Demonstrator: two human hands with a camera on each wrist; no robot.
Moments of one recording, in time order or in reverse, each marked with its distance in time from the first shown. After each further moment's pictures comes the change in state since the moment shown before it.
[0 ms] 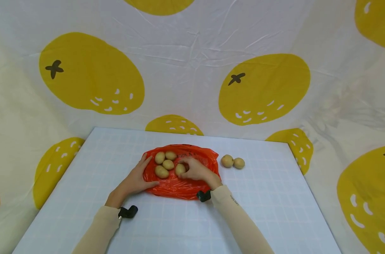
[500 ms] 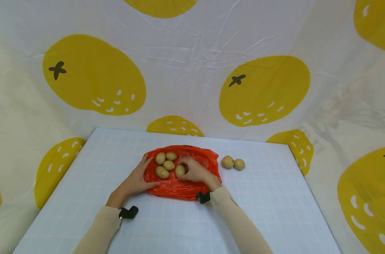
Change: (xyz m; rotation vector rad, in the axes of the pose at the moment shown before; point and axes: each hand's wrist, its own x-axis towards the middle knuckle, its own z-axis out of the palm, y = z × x) left_hand 0.001 -0.002 0.000 0.005 -0.004 -0.001; right_hand 0.000 -0.001 0.005 0.022 0.012 -0.002
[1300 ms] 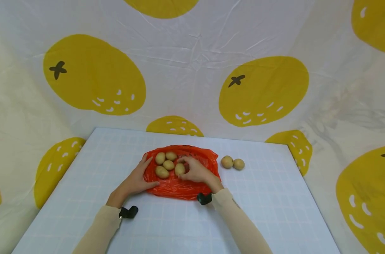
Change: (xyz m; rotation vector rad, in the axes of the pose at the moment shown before) left_hand -0.001 -0.001 0.002 -0.001 0.007 0.003; right_hand -0.013 -0.007 -0.003 0.042 0.056 0.022
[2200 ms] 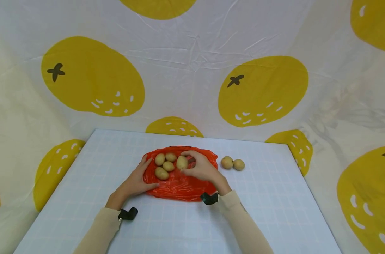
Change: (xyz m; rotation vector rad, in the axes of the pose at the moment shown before) left_hand 0.000 0.003 0.002 -0.004 0.000 -0.018; right_hand -0.022 -0.026 -0.029 0.105 0.126 -0.005
